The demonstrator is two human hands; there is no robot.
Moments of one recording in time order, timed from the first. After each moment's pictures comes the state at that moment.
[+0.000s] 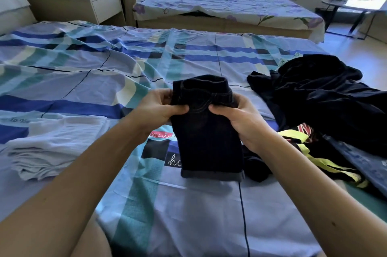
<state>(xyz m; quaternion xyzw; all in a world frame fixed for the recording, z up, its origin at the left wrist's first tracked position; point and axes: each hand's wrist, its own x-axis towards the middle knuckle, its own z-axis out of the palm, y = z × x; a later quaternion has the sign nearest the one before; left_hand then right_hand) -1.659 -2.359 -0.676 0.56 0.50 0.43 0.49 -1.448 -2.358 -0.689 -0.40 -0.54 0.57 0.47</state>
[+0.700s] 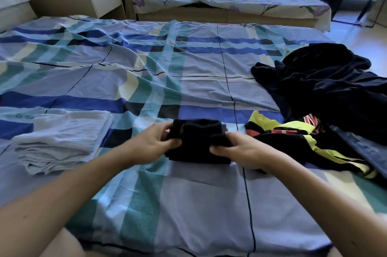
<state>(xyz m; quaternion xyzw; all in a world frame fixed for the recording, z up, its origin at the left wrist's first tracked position) -1.690 -2.390 -0.742 0.69 0.49 0.25 0.47 -1.430 -2.382 -0.744 -0.52 -0.73 0.42 0.11</state>
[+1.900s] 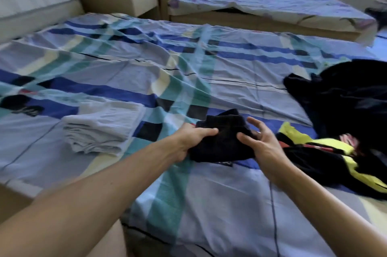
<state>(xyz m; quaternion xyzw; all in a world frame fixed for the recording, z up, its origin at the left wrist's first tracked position) -1.665 -2.375 -0.760 0.36 0.63 0.36 0.59 -1.462 -2.373 -0.767 -0.51 -0.46 0.58 0.43</state>
